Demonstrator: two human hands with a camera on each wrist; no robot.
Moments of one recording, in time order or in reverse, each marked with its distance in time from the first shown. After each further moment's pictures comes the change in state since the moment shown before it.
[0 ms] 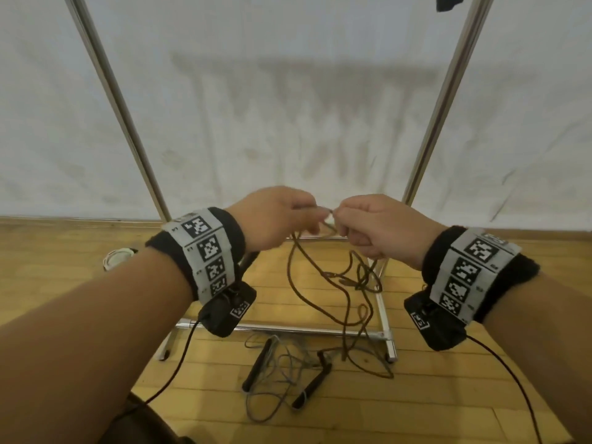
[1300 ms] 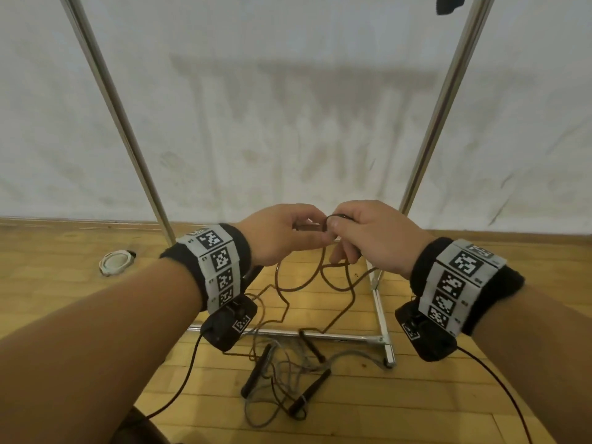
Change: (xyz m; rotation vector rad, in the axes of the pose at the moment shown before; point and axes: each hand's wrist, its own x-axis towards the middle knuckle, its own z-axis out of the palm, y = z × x) left_hand 0.013 -0.019 0.025 -0.227 -0.076 -0.003; right_hand 0.000 0.000 0.011 -0.209 0.104 -0.030
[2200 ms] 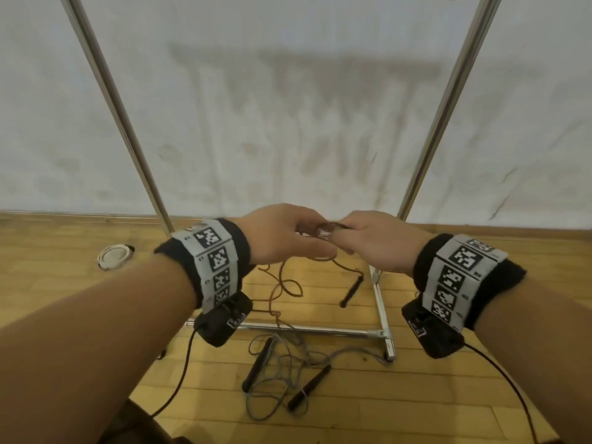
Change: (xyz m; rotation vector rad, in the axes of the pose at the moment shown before) left_hand -0.011 0.007 -0.007 0.245 -0.073 -0.050; right_hand 0.012 0.008 0.005 -0.305 -0.121 0.060
